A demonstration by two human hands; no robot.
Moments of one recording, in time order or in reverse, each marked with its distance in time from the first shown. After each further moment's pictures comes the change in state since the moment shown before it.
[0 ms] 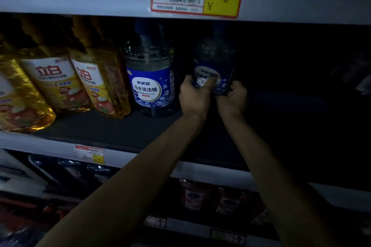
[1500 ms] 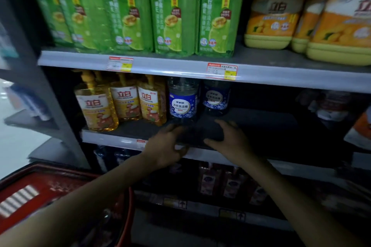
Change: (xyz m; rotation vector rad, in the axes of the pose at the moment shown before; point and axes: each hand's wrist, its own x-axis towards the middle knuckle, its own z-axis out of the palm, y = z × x) left_hand -0.132 0.083 -0.224 1.134 -0.546 0.319; right_hand -0.181 -0.106 -0.086 -0.664 -0.494 -0.188
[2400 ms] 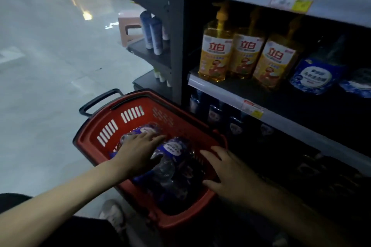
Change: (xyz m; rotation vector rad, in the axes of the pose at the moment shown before) left_hand -0.287 -0.253 0.008 0.338 -0.090 -0.346; right_hand -0.124 -0.152 0.208 -0.406 -0.755 -0.602
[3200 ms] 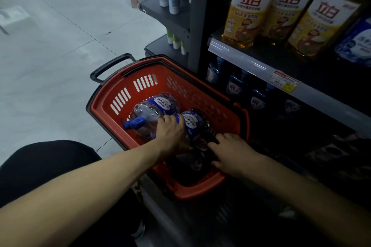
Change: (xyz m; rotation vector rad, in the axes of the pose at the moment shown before) left_hand 0.034 0.045 0.066 0.138 -0.277 -0.302; right_hand 0.051 -0.013 0.047 -0.394 -0.232 -0.099
